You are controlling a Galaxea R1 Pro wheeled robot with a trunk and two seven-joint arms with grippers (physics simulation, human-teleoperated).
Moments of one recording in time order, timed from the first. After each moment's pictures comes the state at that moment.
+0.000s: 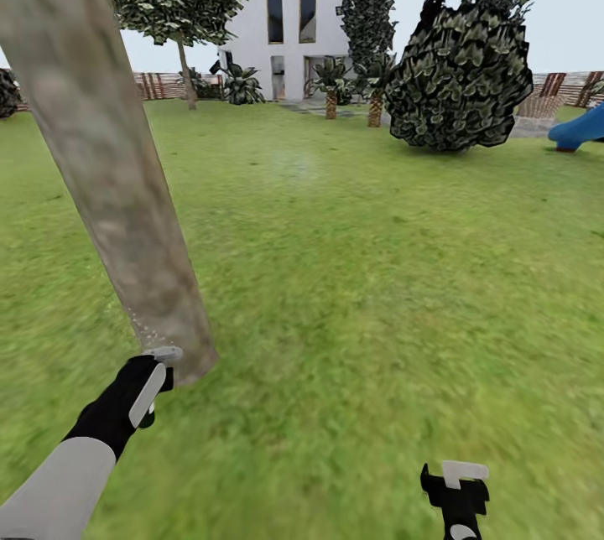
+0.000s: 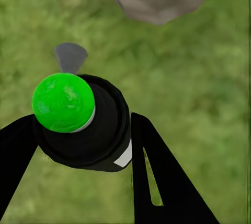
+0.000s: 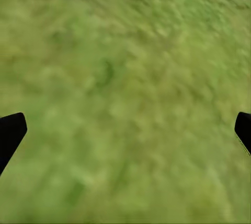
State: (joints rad) left arm -0.69 0.15 -0.04 -0.79 0.32 0.74 0.45; right arm -0.52 -0.05 0.03 -0.03 0.07 -0.46 -0.40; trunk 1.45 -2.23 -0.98
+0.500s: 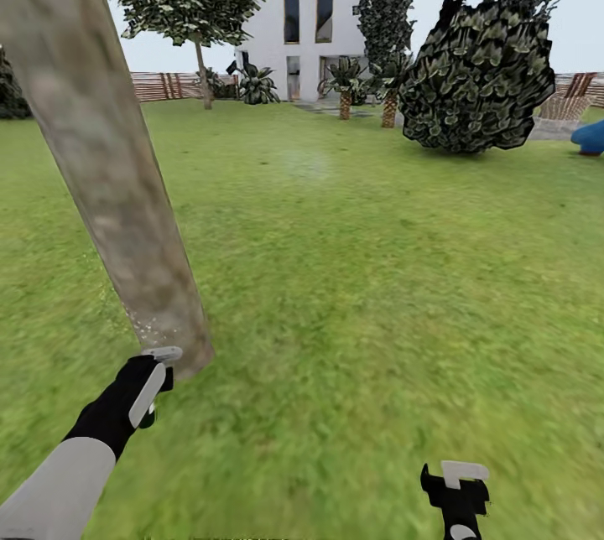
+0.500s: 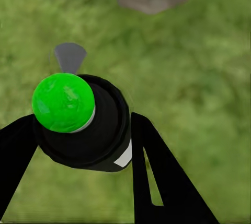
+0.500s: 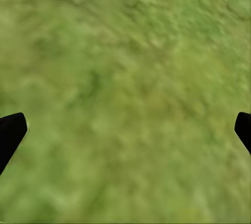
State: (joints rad) left arm -0.69 0.15 -0.04 -0.79 0.33 0.75 0.45; right arm -0.52 -0.05 0.03 -0.03 0.07 -0.46 -0.40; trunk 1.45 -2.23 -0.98
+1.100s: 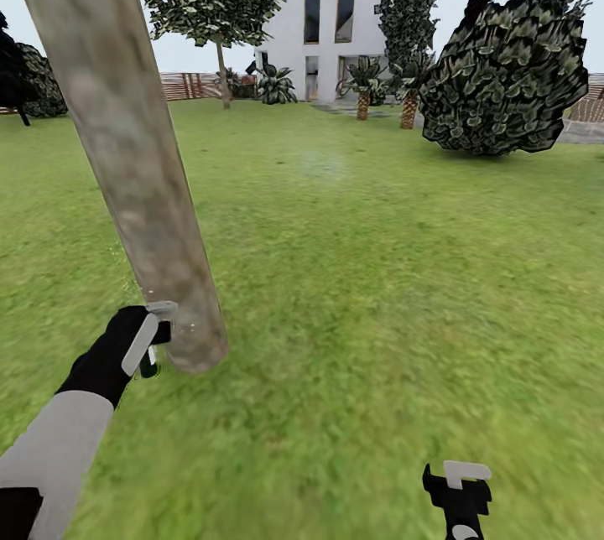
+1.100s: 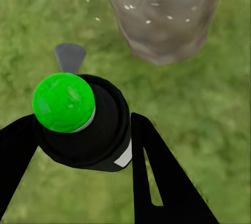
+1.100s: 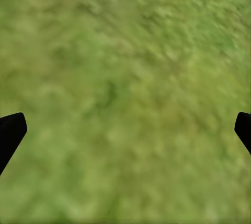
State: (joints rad) left arm -0.84 0.17 -0.03 -0.88 0.35 0.88 0.45; right arm -0.52 -0.05 0.03 -0.03 0.07 -0.46 -0.40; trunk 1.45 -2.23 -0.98
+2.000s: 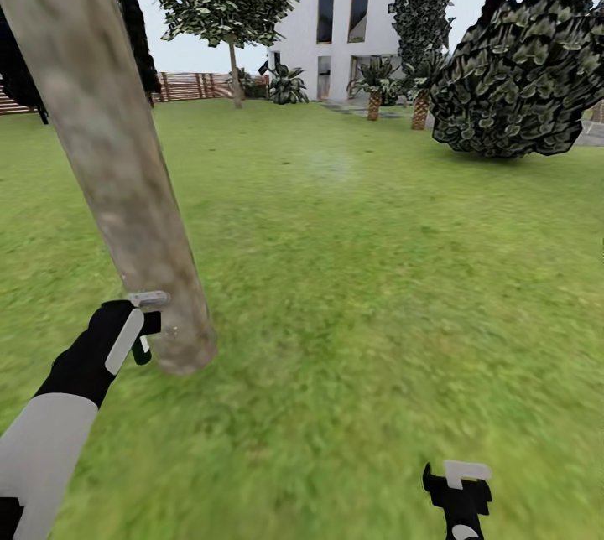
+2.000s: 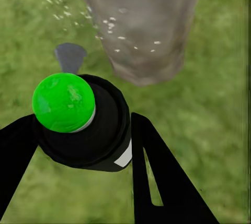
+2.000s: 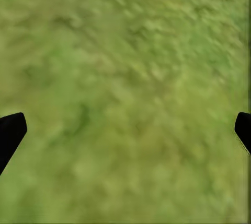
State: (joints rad) left arm -0.83 0.23 -0.03 -0.97 0.37 0.88 0.40; right arm -0.52 -0.05 0.03 -0.03 0.07 -0.46 -0.40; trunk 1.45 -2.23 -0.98
